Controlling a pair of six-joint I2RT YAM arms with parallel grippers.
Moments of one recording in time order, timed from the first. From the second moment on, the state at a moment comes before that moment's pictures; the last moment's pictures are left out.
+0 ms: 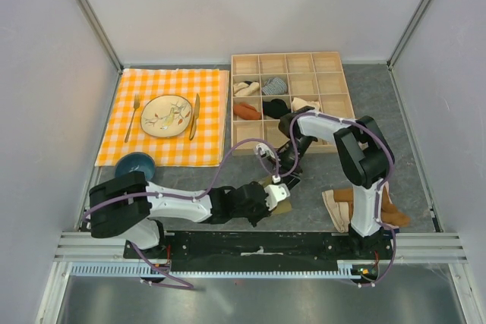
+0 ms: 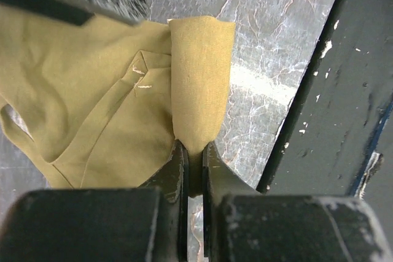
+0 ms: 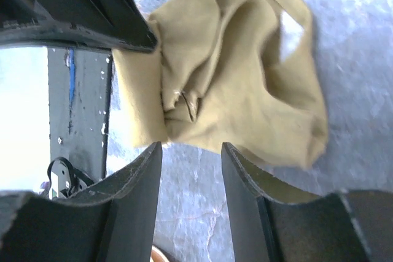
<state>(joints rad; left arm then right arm) -1.28 1.51 0.62 0.17 -0.03 -0.09 0.54 2.00 1.31 -1.23 -0.80 -1.21</state>
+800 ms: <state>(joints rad) -0.94 1.65 0.64 0.22 0.56 -0.45 0.49 1.49 0.98 -1.10 -0.80 -1.45</state>
